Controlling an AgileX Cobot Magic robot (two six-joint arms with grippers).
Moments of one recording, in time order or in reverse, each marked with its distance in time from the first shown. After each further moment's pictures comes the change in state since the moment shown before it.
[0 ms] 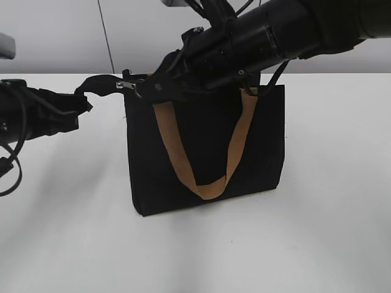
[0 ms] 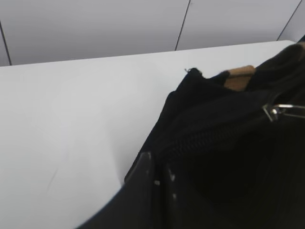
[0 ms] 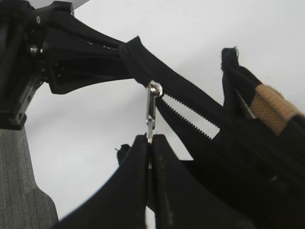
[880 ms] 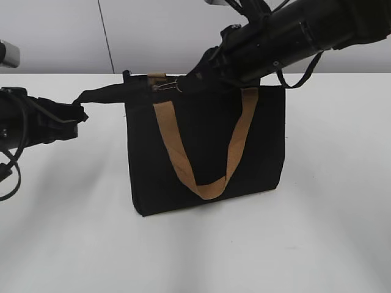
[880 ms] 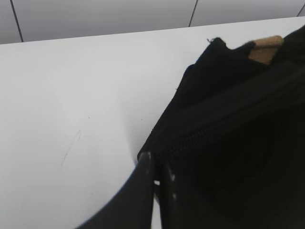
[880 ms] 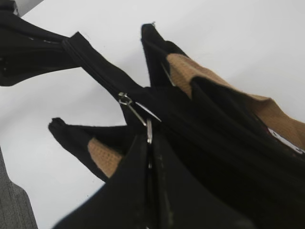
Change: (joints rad) left arm 0.000 -0.001 0.000 0.004 0.097 0.000; right arm -0.116 0.000 0.000 -0.101 0.042 0.089
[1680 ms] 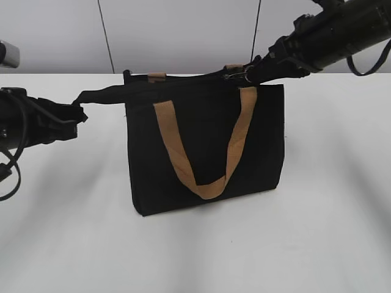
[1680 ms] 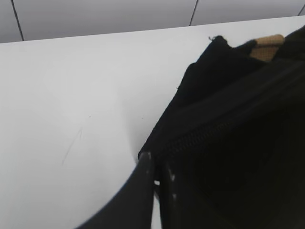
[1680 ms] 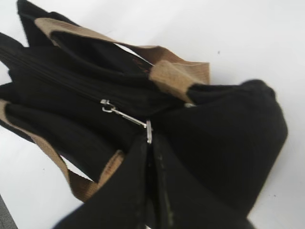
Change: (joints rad) left arm 0.000 0.000 0.000 0.000 0.004 0.000; right arm -0.245 -0.032 0.000 -0.149 0.128 0.130
